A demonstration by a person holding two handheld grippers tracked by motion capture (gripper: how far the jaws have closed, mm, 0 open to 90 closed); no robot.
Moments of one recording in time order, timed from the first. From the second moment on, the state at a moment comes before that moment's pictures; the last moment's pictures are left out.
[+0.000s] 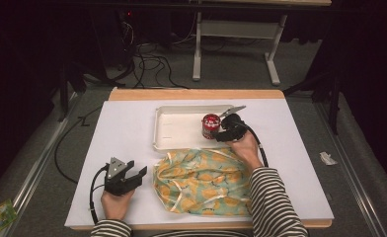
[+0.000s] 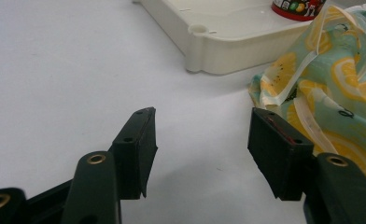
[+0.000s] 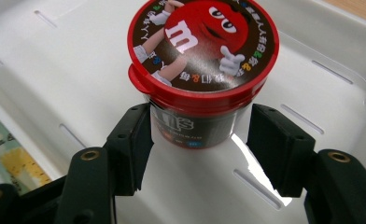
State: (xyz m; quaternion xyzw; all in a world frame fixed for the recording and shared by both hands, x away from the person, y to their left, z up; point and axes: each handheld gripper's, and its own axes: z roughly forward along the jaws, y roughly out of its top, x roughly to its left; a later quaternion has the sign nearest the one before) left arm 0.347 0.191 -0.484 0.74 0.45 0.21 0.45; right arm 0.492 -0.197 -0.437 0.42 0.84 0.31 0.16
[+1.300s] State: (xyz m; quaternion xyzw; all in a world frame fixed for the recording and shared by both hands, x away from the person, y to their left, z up) left arm 0.345 0.207 -0.476 0.74 0.45 0.20 0.46; right arm 0.352 -0.332 -0.415 0.50 0.72 0.43 0.22
